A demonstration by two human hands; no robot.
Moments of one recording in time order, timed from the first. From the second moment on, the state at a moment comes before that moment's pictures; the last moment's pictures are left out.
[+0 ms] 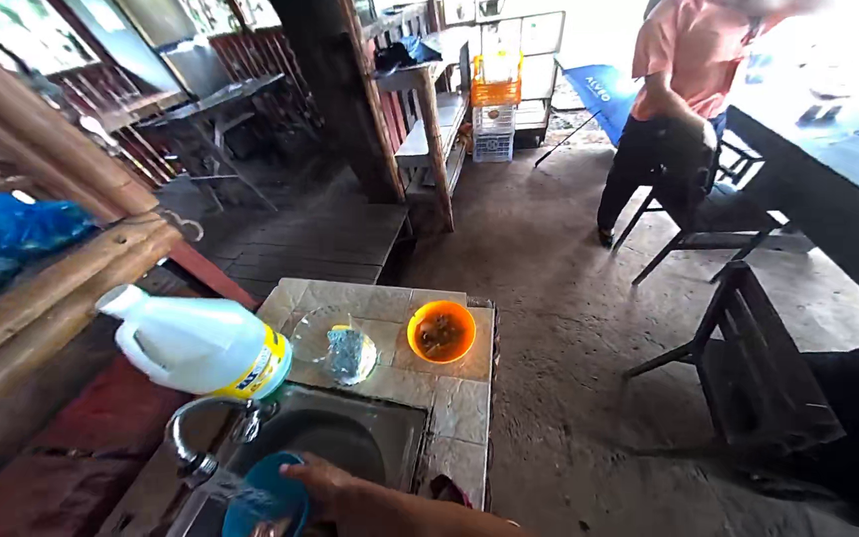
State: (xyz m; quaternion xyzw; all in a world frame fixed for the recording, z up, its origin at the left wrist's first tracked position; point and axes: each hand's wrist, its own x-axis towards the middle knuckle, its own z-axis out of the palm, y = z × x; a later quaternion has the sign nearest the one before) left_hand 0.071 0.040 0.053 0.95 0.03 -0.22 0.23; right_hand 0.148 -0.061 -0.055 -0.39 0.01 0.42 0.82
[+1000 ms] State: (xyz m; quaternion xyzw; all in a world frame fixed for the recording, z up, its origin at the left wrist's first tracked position) left_hand 0.094 0.081 0.037 0.92 0.21 -0.04 0.31; right_hand 0.150 -0.062 -0.050 -0.47 -0.09 0.43 0.77
